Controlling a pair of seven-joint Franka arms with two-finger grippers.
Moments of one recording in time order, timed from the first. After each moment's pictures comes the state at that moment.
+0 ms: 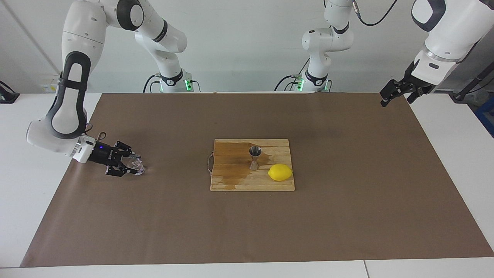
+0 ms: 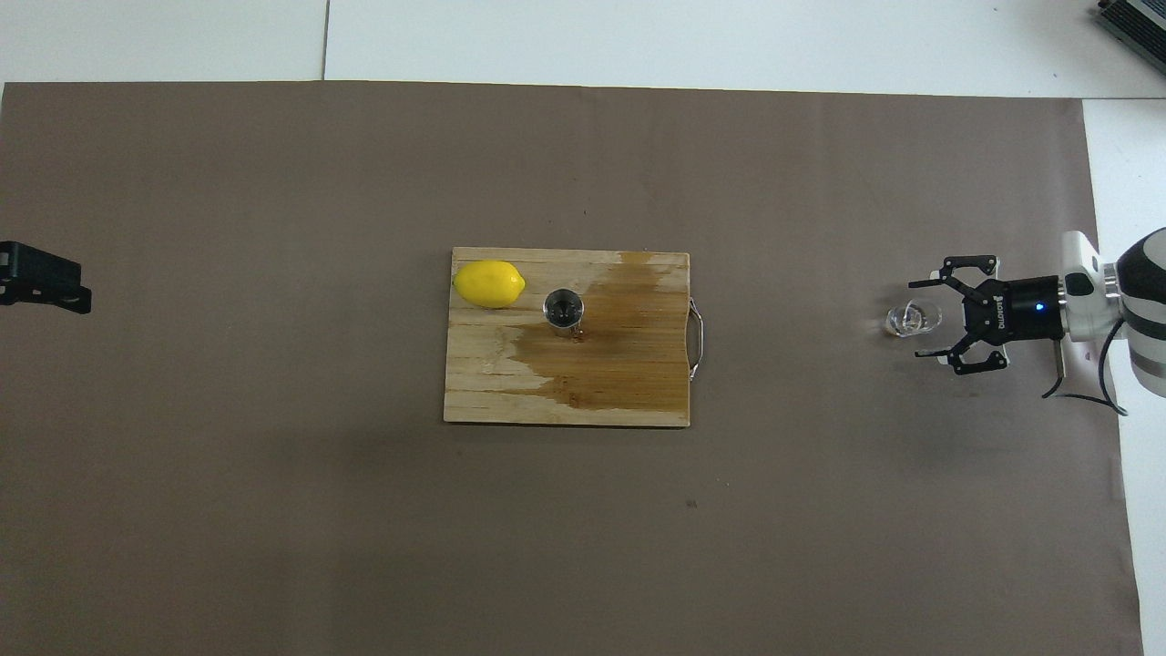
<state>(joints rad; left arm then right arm) -0.01 0.02 0.03 -1.53 0.02 1.49 -0.04 -0.30 0.47 -0.09 -1.84 0.84 1.82 -2.46</state>
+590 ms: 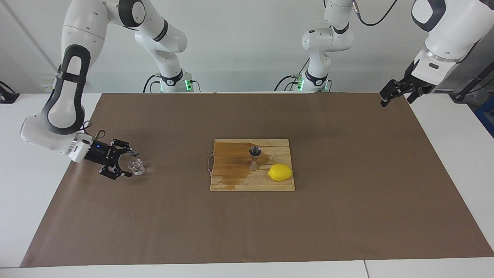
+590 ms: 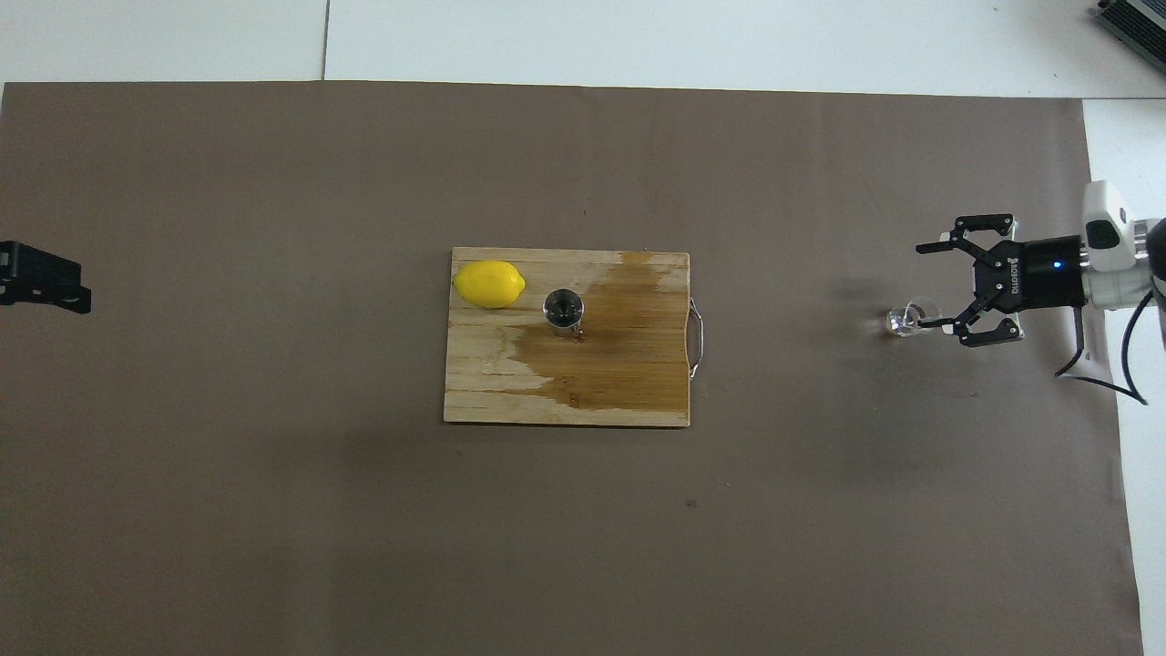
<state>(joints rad) -0.01 0.02 0.03 -1.53 0.02 1.49 -0.04 -0.20 0.32 -0.09 -1.80 0.79 1.81 -2.10</state>
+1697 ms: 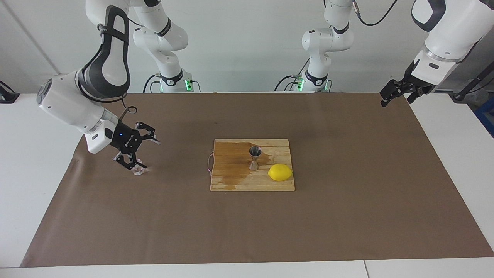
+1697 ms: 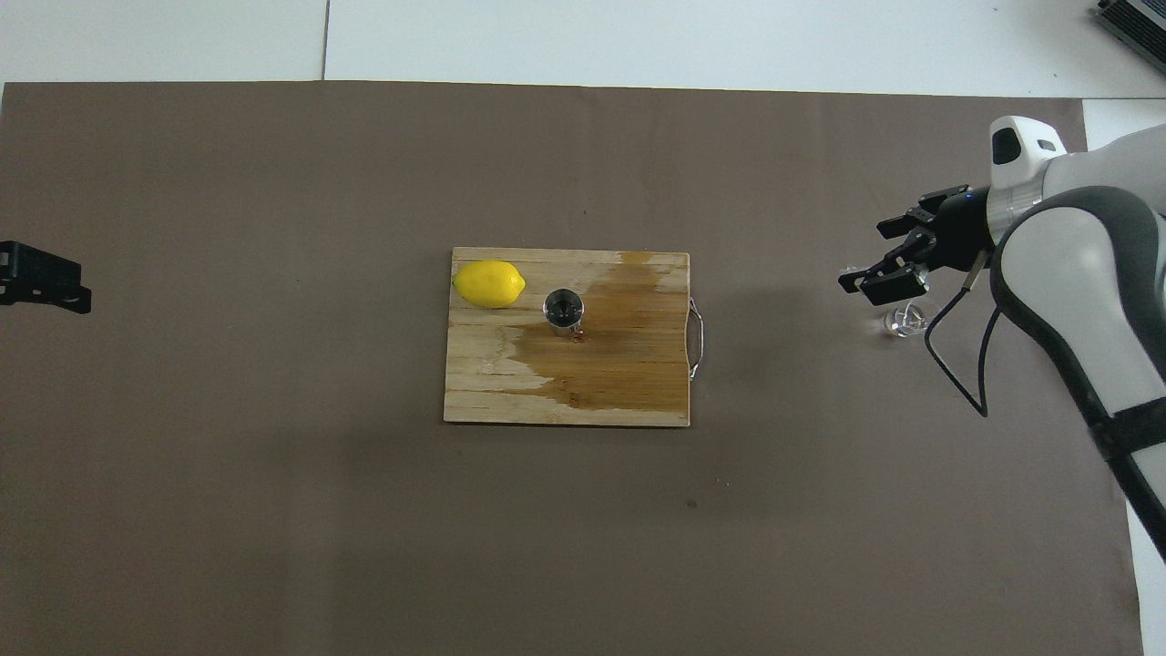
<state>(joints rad) -0.01 0.02 0.03 -1.53 0.02 1.49 -0.04 0.07 0.22 -0.09 -1.76 0.42 1.99 -0.93</state>
